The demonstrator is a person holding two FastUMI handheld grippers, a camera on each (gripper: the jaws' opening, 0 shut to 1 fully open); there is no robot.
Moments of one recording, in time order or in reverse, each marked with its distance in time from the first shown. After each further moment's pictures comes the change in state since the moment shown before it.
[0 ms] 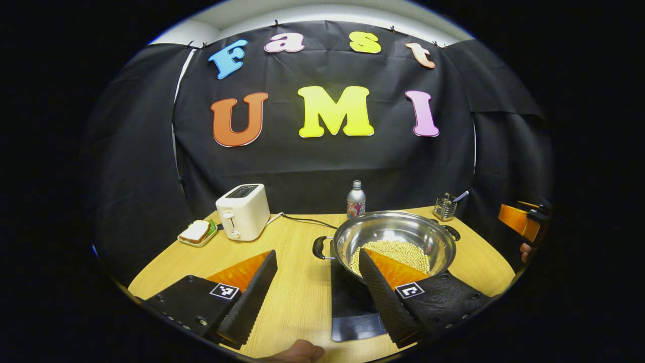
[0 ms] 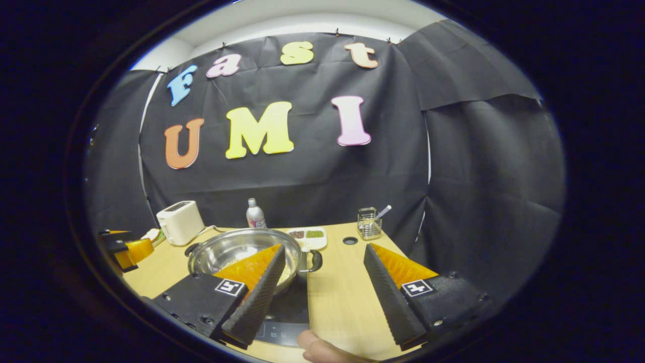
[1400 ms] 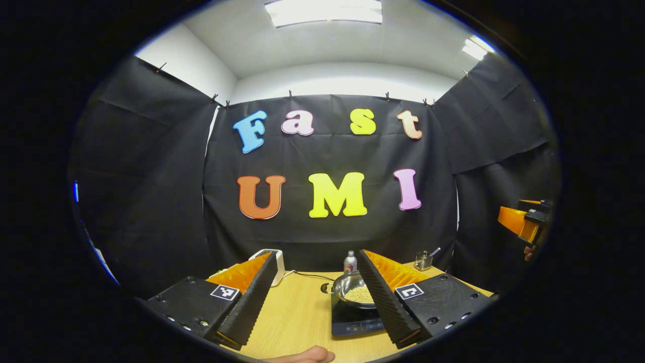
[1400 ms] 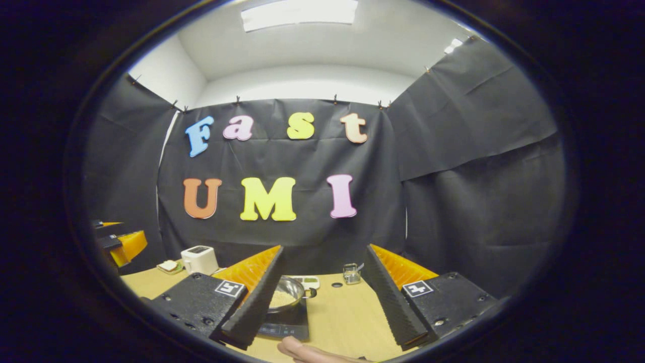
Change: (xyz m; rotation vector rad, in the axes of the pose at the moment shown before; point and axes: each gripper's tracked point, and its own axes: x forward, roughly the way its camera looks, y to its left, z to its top) left arm -0.184 0.026 0.093 -0.015 -0.398 0.024; right arm -0.206 -0.007 0.101 -0.008 -0.329 0.009
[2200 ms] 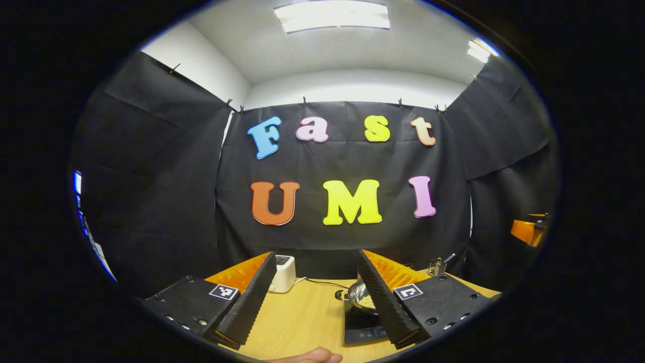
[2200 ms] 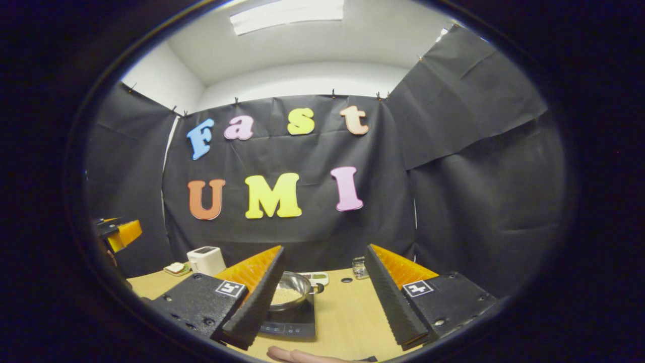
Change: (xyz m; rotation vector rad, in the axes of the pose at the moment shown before) left arm 0.012 0.029 -0.006 0.001 -0.074 0.061; right arm 0.022 -0.008 -0.041 0.049 -0.003 0.043
